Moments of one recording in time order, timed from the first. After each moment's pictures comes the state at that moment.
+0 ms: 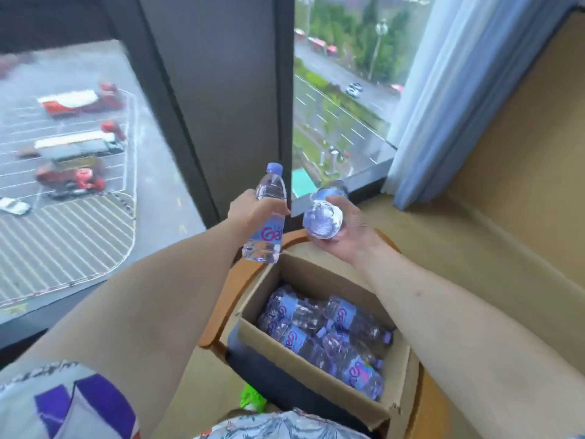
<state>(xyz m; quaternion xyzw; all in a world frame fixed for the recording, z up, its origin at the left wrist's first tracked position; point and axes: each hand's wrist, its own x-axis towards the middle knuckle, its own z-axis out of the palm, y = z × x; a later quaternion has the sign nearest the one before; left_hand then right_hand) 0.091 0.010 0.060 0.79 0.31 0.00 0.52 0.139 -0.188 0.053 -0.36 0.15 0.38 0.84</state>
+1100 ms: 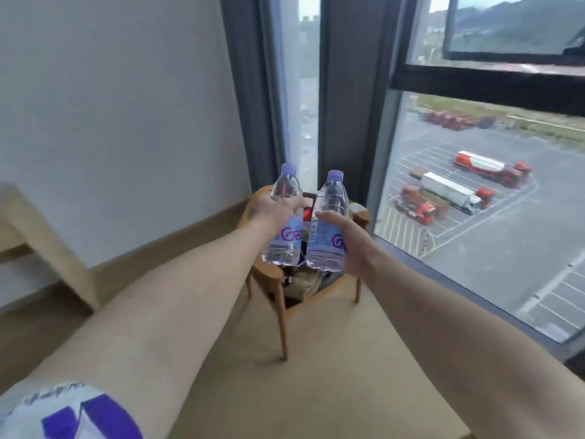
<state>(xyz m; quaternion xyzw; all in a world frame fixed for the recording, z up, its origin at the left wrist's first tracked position) -0.737 0.081 0.165 0.42 0.68 0.47 0.38 -0.560 0.080 0.129 -0.39 -0.41 0.75 0.35</state>
